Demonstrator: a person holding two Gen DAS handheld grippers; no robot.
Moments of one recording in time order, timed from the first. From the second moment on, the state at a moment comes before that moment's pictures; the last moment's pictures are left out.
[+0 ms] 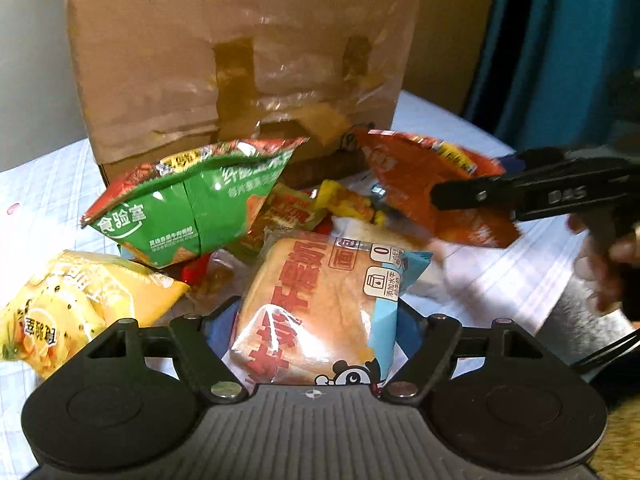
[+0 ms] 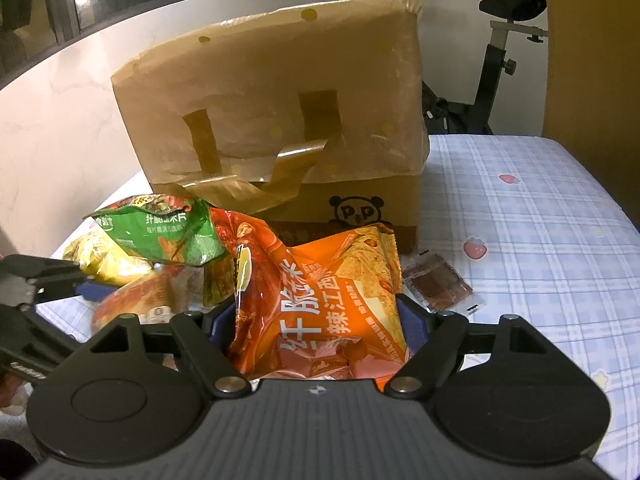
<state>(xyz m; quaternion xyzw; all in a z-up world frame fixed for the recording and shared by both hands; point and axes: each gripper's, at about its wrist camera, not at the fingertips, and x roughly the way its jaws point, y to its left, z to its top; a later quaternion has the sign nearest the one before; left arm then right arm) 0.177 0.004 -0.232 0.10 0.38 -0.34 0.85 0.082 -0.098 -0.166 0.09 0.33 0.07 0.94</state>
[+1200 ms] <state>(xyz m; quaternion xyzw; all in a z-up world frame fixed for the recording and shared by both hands) 0.198 0.018 -0.065 0.03 0.19 -0.27 0.94 0.113 -0.122 0.002 0.05 0.15 0.11 0.98</state>
